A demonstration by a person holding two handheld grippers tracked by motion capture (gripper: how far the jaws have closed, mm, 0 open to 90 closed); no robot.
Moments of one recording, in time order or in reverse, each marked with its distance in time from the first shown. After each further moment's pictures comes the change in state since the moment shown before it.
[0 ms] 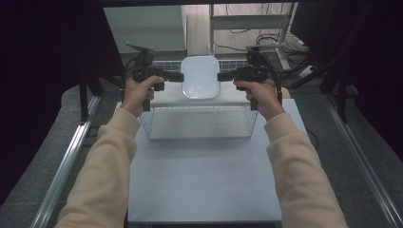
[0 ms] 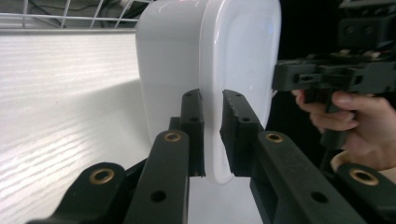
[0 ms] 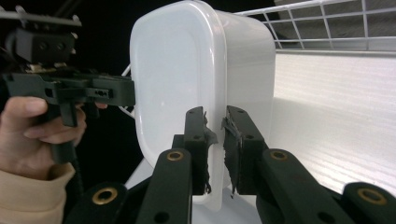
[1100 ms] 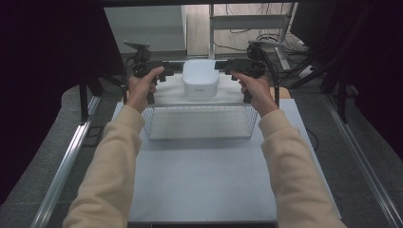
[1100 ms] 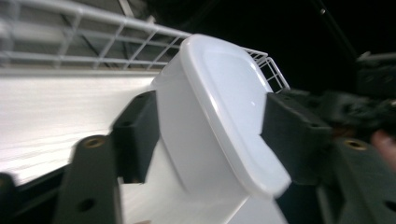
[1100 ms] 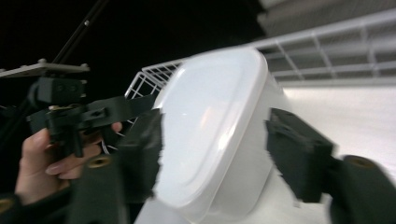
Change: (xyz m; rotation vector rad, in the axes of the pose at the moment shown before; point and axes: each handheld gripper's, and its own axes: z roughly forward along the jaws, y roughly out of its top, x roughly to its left) left arm 0.021 0.006 -0.003 -0.128 0.114 -0.016; right arm -0.009 0.013 0.007 -0.131 -0.058 0.079
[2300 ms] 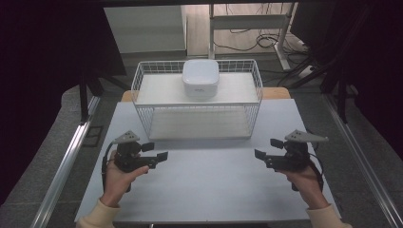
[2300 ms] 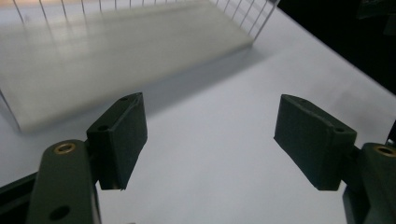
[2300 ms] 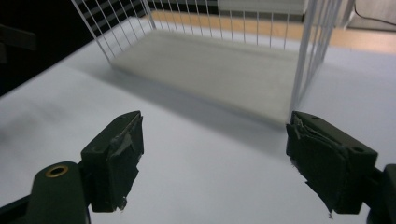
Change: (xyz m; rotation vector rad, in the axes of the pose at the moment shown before) left arm -0.003 -0.240 -0.058 0.107 0.158 0.315; right arm -0.059 -0.226 -0.127 0.019 -0.231 -0.426
